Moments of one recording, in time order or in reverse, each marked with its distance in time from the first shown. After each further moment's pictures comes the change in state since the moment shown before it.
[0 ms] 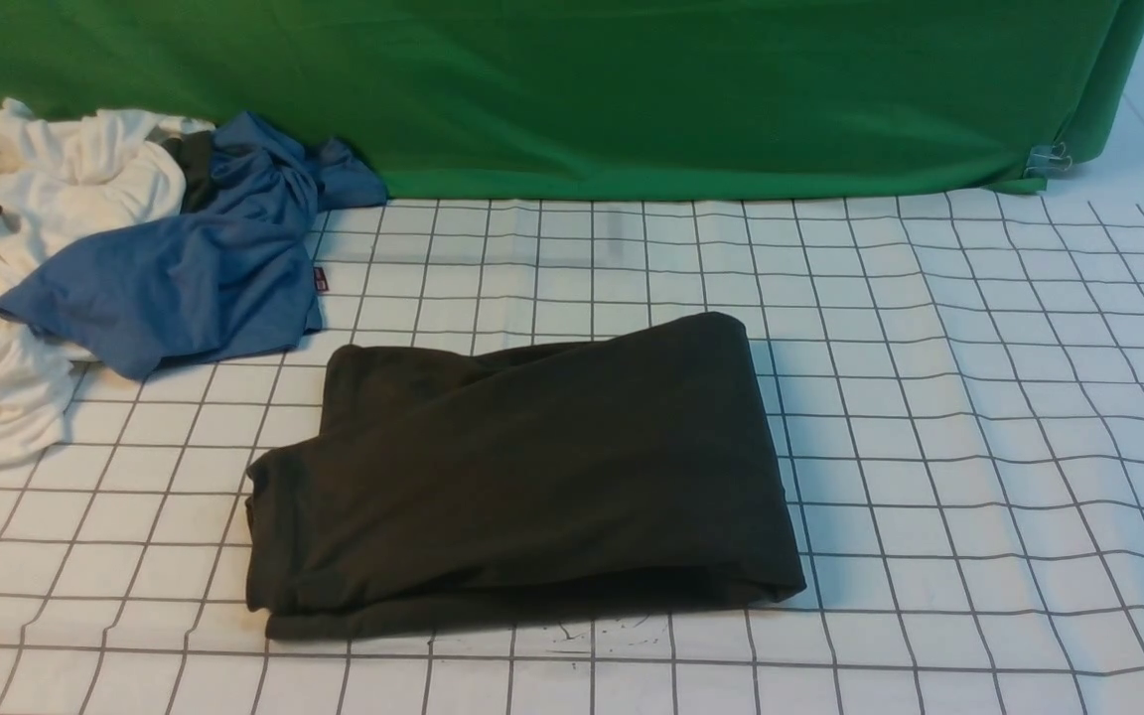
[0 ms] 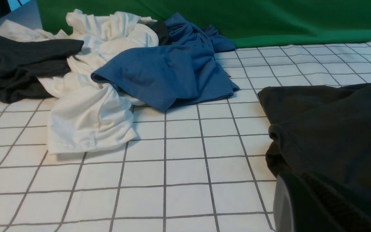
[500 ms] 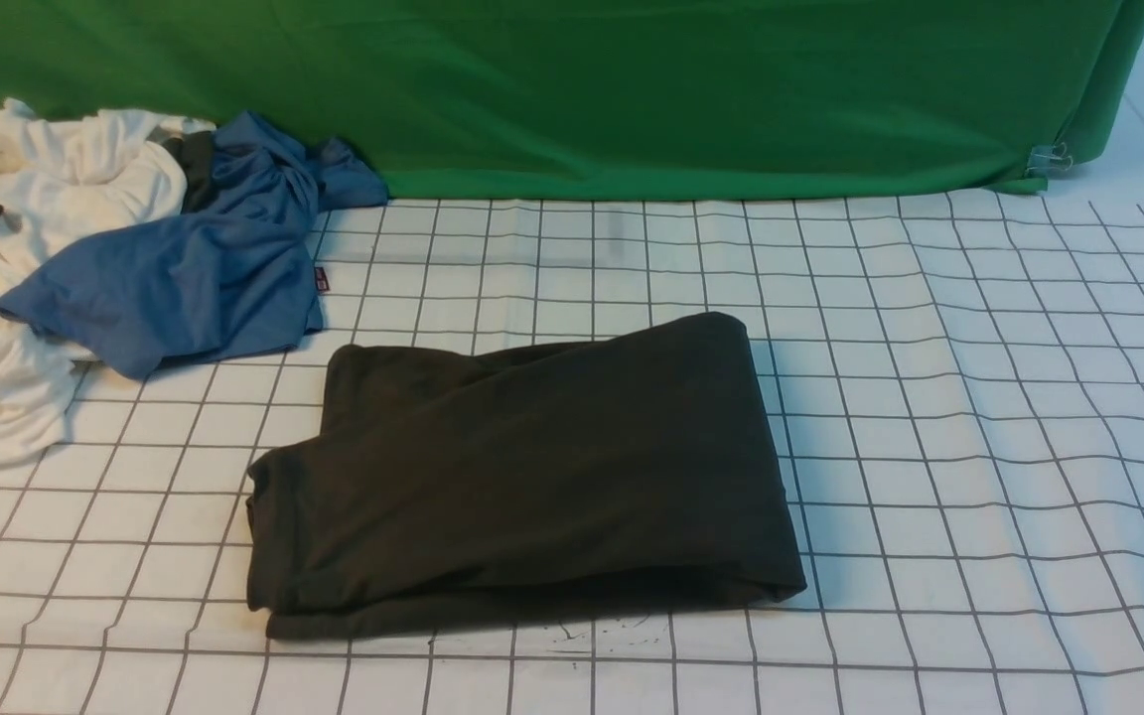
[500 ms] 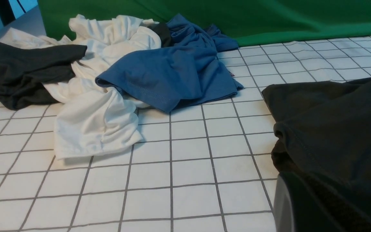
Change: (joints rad) right arm 0.000 0.000 0.000 0.000 0.000 0.000; left arm 0.002 0.000 0.000 0.022 0.000 0.015
